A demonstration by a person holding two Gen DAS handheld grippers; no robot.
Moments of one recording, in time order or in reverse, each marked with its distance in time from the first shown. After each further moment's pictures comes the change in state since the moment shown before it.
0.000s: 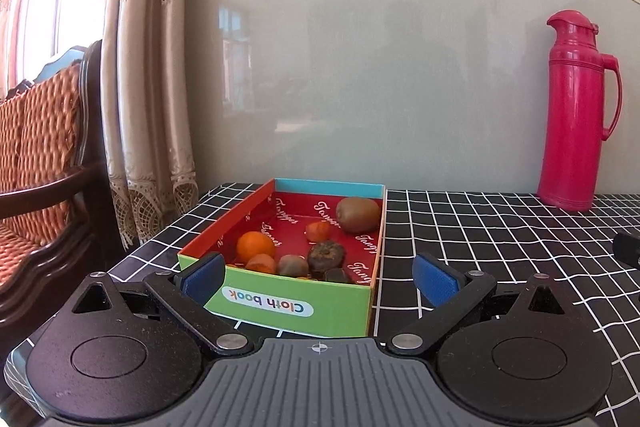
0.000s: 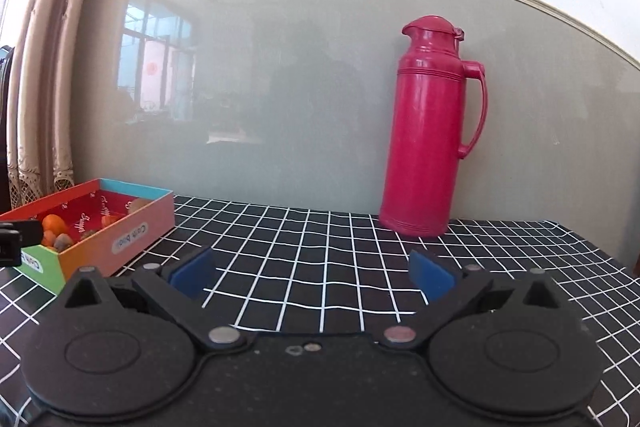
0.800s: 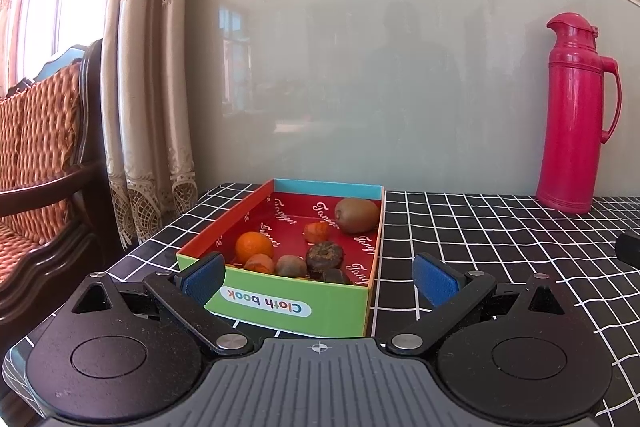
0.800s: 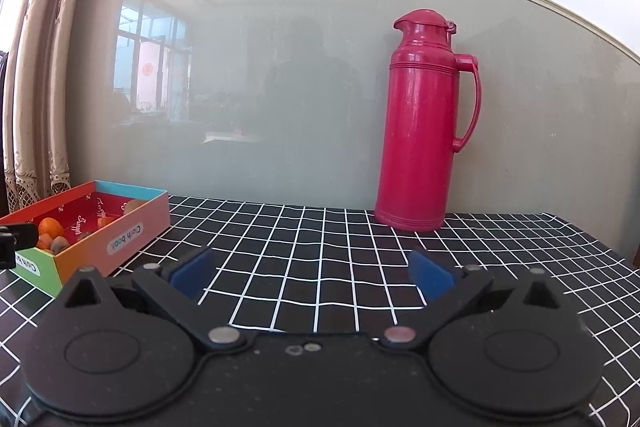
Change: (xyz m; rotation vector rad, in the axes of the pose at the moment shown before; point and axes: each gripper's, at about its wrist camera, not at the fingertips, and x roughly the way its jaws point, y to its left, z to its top) left arm -0.001 -0.001 0.000 -0.008 -0.003 0.002; right arm 0.000 -0.004 0.000 0.024 0.007 -0.008
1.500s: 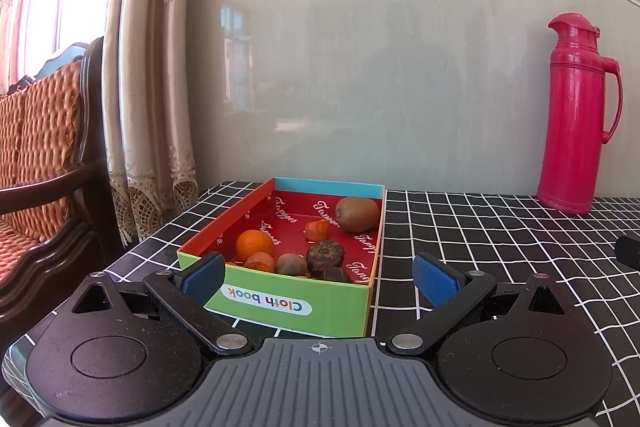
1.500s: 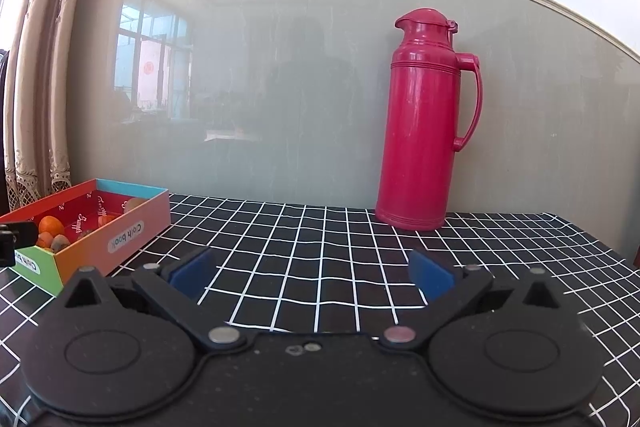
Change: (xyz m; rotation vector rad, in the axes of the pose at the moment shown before) left arm 0.000 0.000 0.000 -0.007 0.003 0.004; right arm 0.001 0.000 0.000 -0.002 0.002 0.002
